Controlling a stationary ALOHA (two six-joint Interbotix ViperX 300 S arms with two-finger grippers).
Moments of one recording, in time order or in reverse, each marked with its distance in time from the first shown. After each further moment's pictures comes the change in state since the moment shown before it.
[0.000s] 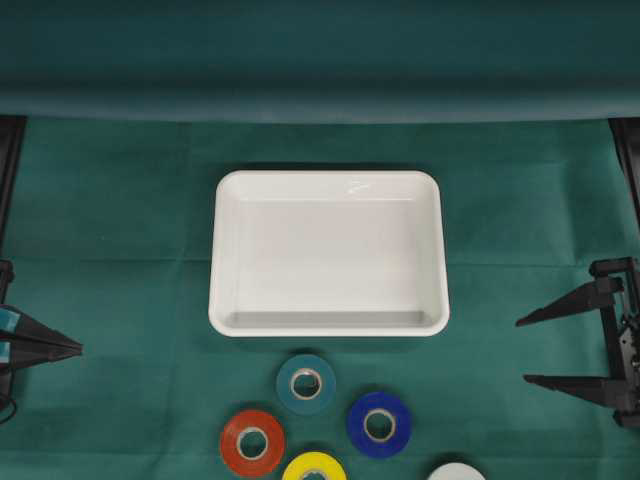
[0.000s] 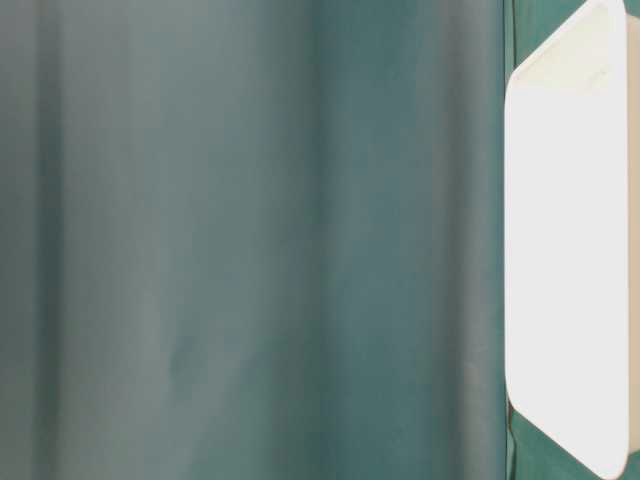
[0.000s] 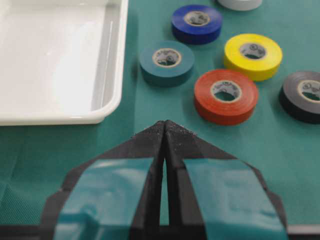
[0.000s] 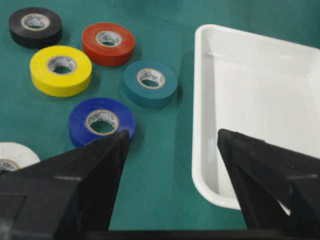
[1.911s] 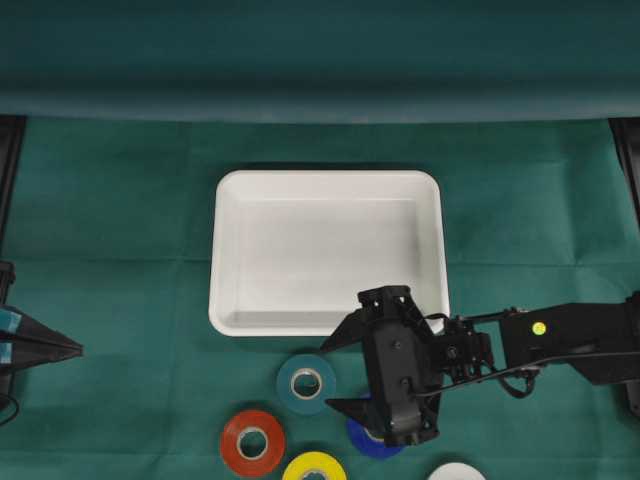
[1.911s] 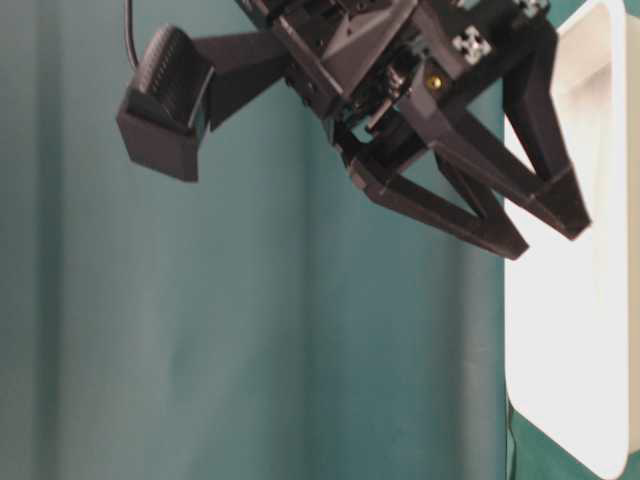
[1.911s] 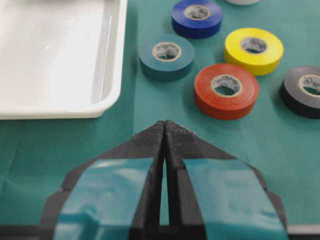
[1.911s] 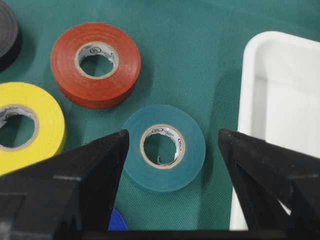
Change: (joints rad) left arm 0.000 0.000 0.011 0.000 -0.002 -0.003; right arm 0.011 0.986 -0.646 0.000 -0.023 0.000
